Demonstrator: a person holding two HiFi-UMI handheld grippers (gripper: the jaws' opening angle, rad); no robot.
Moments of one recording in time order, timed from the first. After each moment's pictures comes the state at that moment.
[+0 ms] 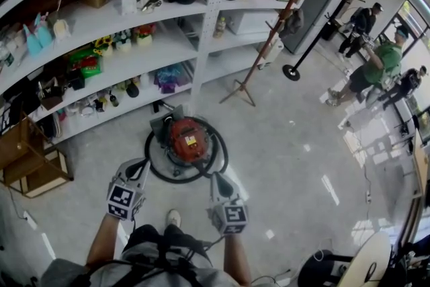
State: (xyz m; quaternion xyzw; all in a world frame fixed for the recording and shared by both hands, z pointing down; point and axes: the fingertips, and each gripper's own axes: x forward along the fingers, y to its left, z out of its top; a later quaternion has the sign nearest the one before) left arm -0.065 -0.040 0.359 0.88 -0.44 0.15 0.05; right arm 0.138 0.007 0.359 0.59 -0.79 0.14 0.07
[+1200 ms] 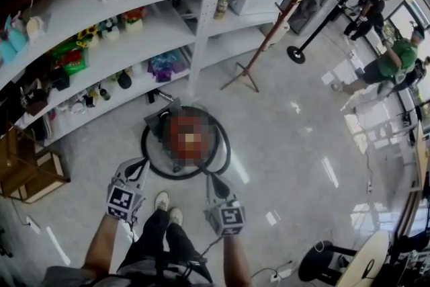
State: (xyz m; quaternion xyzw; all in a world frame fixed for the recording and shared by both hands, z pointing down) left arm -0.061 -0.145 0.435 0.89 -0.41 0.18 0.07; right arm 0.126 -0.086 0.433 0.59 -0.79 0.18 0.10
